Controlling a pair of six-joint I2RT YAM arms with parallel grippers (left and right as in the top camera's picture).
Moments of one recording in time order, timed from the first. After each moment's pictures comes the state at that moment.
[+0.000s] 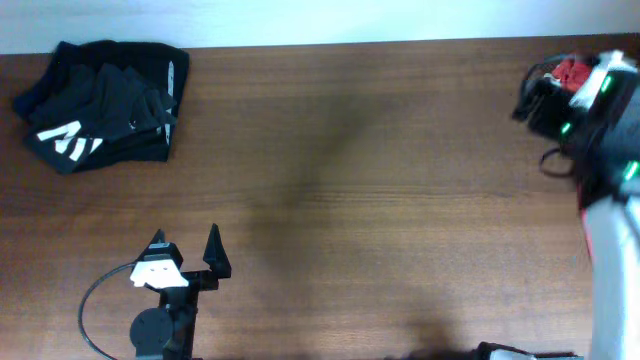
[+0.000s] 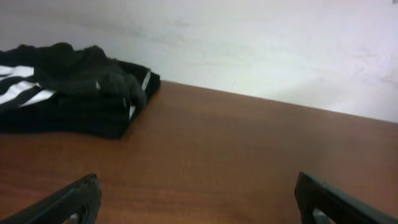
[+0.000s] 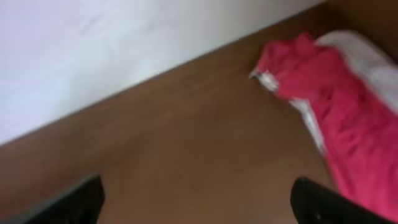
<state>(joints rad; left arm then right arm) 0.02 0.01 0.01 -0.08 0.02 -0.20 -0.28 1.41 1.44 -0.66 -0.04 0.22</state>
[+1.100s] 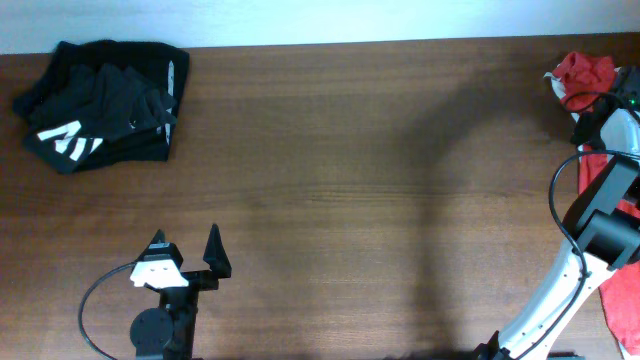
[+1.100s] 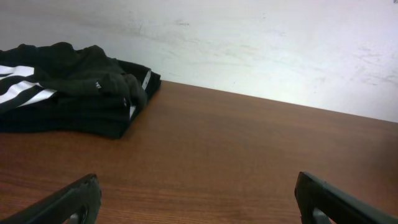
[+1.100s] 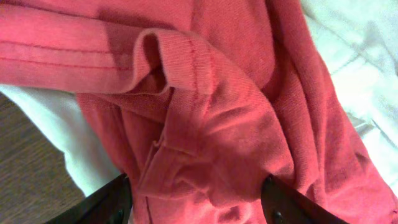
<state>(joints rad) 0.02 0.01 0.01 -0.08 0.02 -0.20 -0.56 2.43 1.95 -0.60 0.30 -0.08</state>
